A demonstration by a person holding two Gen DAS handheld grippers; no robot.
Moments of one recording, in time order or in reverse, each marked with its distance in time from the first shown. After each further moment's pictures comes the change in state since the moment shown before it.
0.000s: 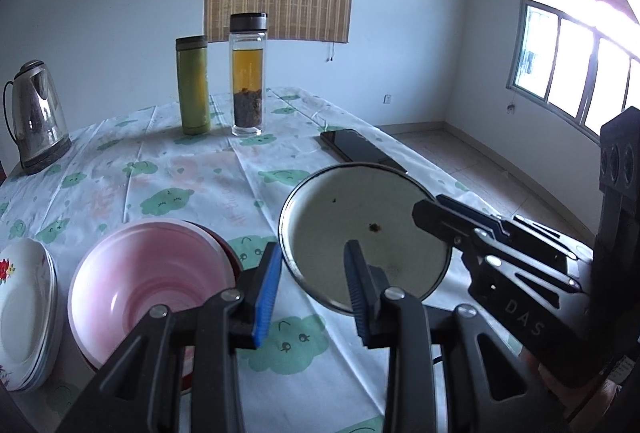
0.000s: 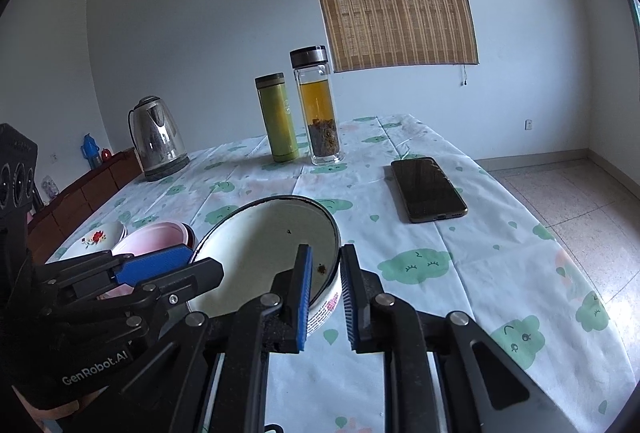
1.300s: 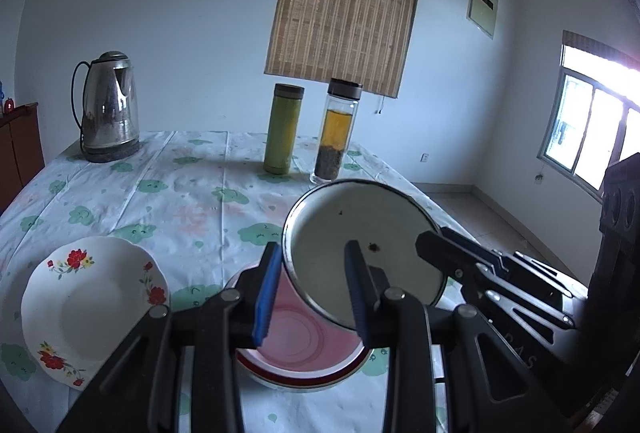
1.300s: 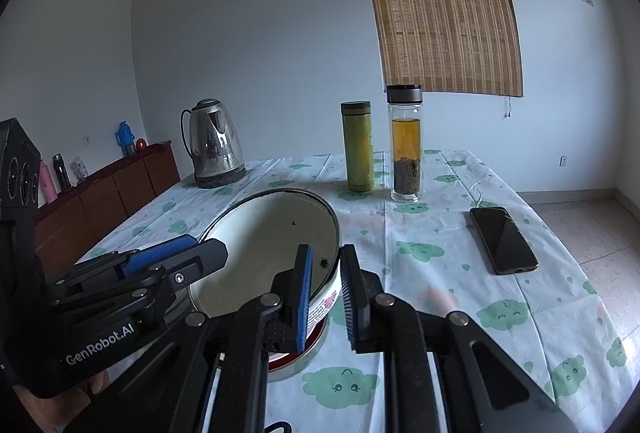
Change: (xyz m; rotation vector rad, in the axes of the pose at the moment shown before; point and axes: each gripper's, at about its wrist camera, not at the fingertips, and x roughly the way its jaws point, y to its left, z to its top) left arm -0.070 0.087 0.008 -0.182 -0.161 0.095; right arm 0.002 0.103 0.035 -0.109 -0.038 0.105
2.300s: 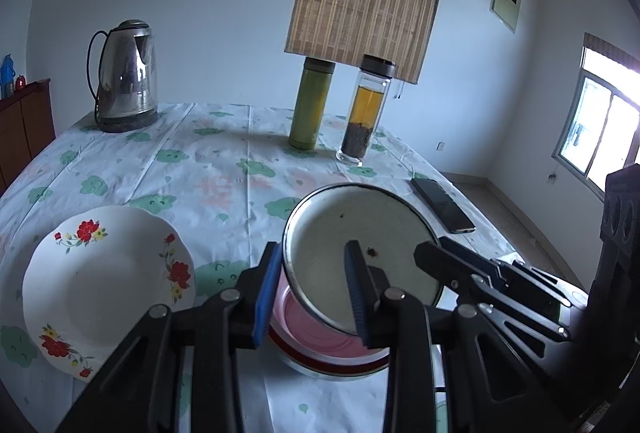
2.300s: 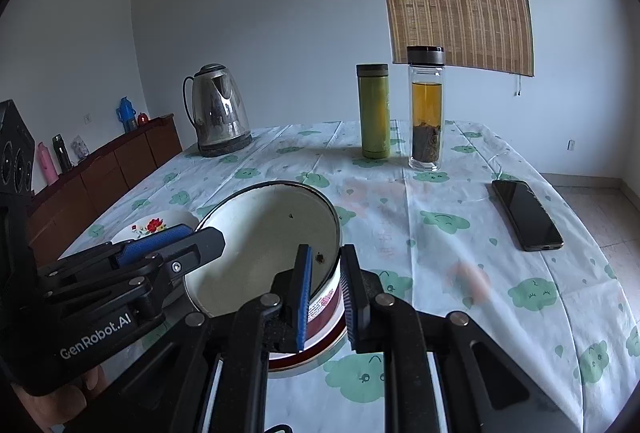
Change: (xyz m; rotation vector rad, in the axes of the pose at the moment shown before) left arm 0.014 0.027 -0.010 -0.053 0.074 0.044; right arm 0.033 0.018 -0.015 -0.010 0.111 0.012
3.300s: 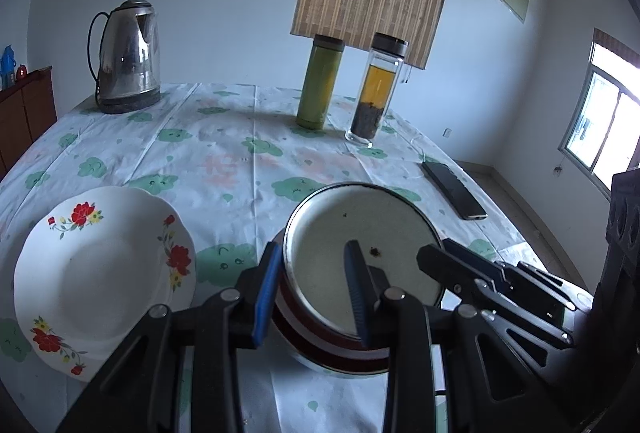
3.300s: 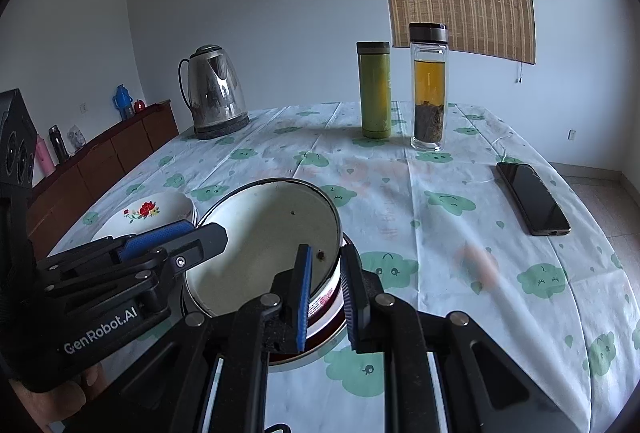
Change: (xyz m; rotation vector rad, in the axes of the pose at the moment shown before) left arm 0.018 0.007 -0.005 -0.011 0.066 0.019; right arm 0.015 0.001 -0.009 0.001 0.062 -0.005
